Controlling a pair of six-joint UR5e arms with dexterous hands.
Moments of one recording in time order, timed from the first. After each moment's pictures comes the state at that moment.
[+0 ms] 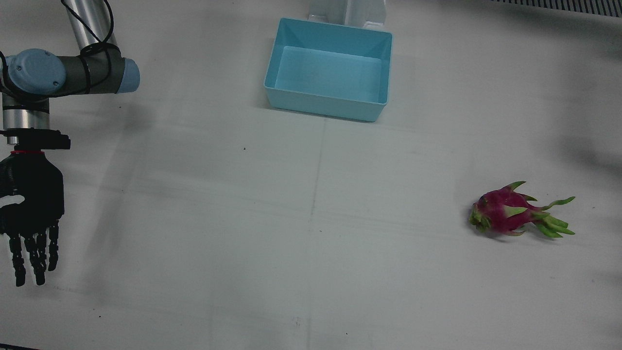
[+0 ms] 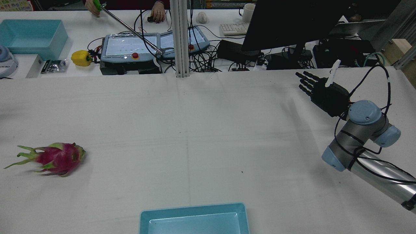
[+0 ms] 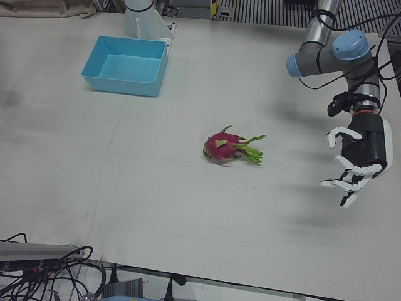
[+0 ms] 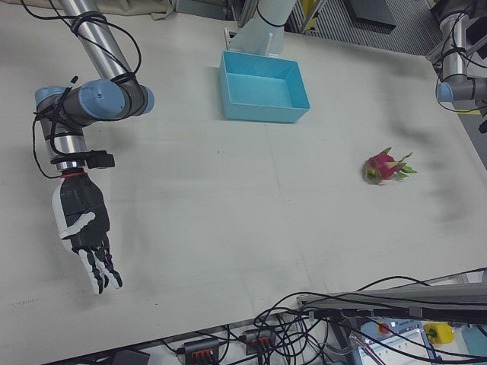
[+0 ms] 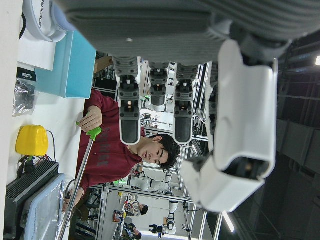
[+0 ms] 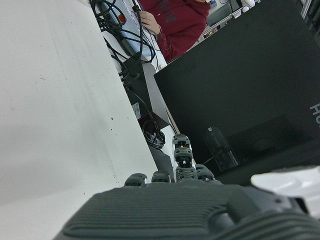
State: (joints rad) left arm -1.24 -1.52 -1.62 -0.11 1.31 -0.12; right arm 1.00 -1.20 1.29 -3.33 -1.37 0.52
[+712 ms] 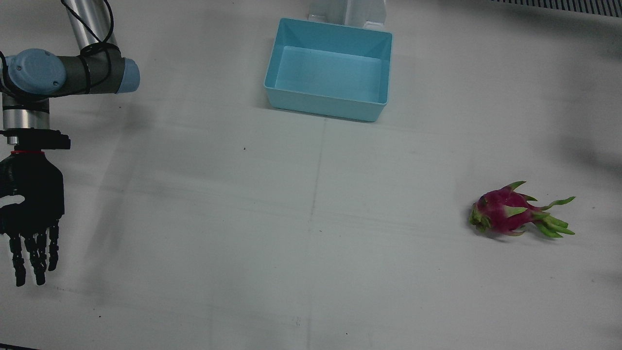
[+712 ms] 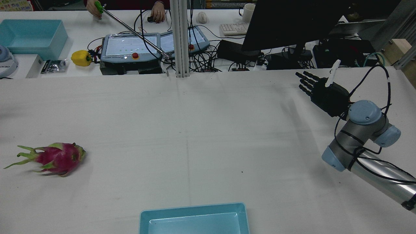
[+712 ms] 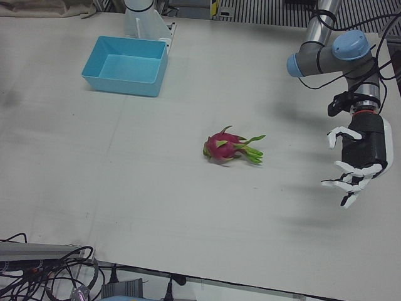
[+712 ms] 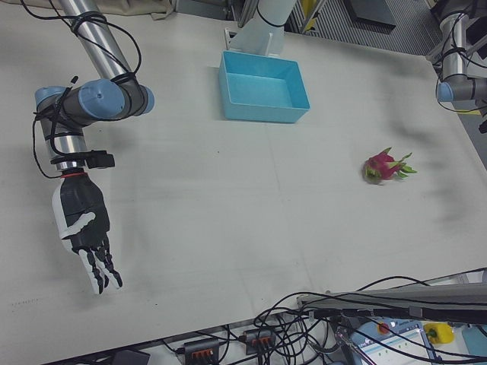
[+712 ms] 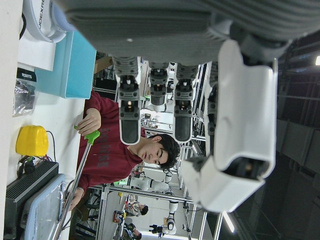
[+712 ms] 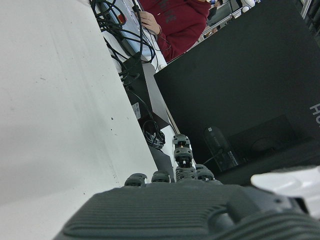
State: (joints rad) left arm -1.25 -1.52 -1.62 -0.11 1.31 -0.12; right arm 1.00 -1.20 1.29 -3.33 -1.37 0.52
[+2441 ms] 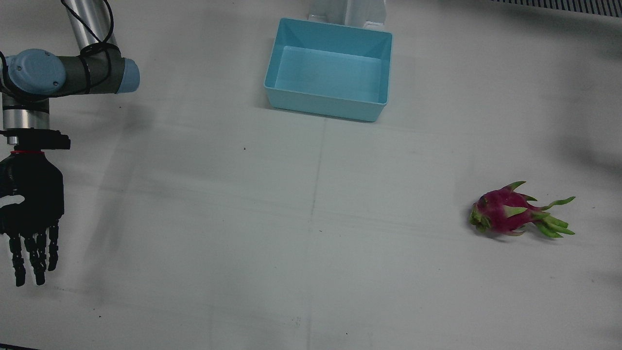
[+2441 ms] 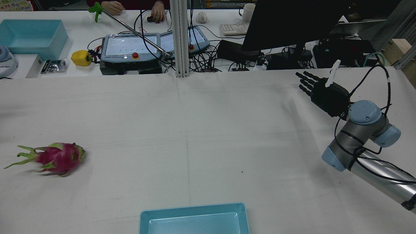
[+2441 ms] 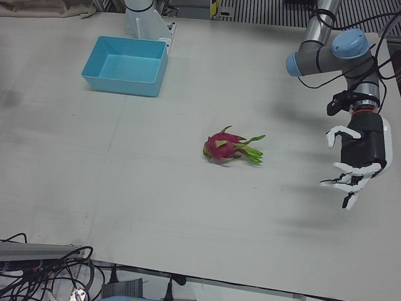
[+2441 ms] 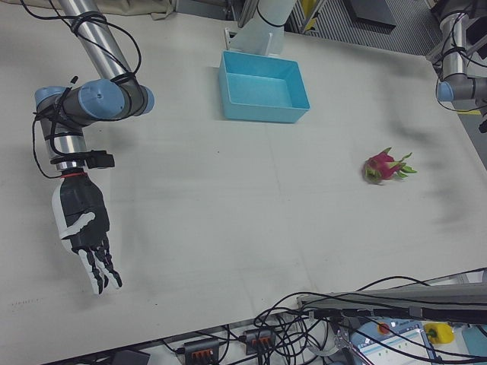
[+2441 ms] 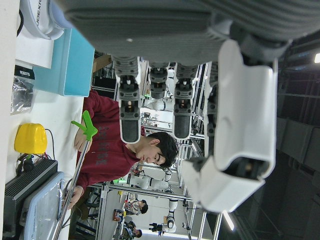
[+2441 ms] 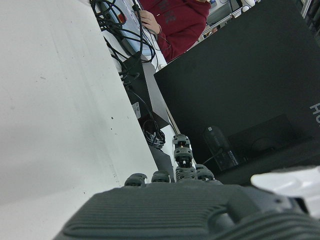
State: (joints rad) left arm -1.24 -1.52 -1.63 -0.11 1.31 -0.11; right arm 1.00 -1.20 1.29 -3.33 -1.37 0.52
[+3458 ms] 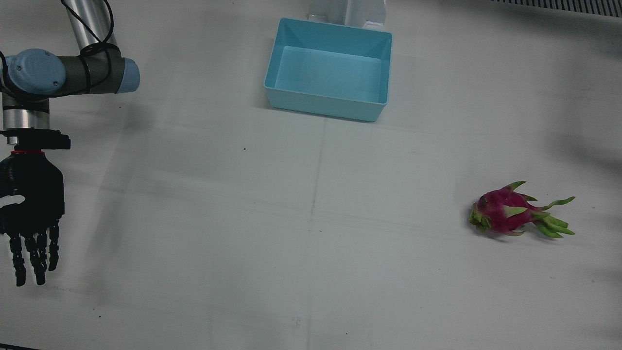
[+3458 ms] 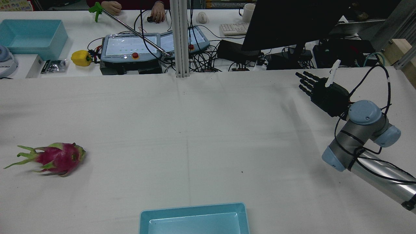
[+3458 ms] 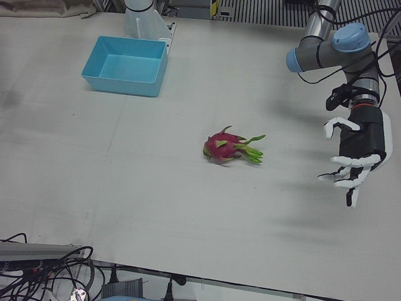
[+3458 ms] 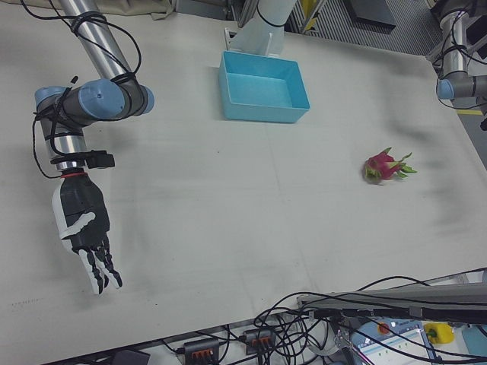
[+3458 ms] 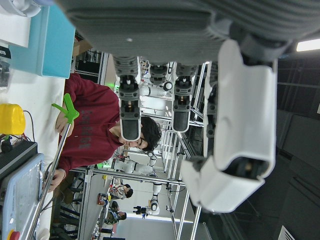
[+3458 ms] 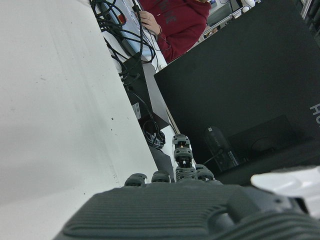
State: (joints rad) left arm -1.25 -1.48 -1.69 -0.17 1.30 -0.10; right arm 1.00 -1.20 1.29 -3.33 -1.37 0.52
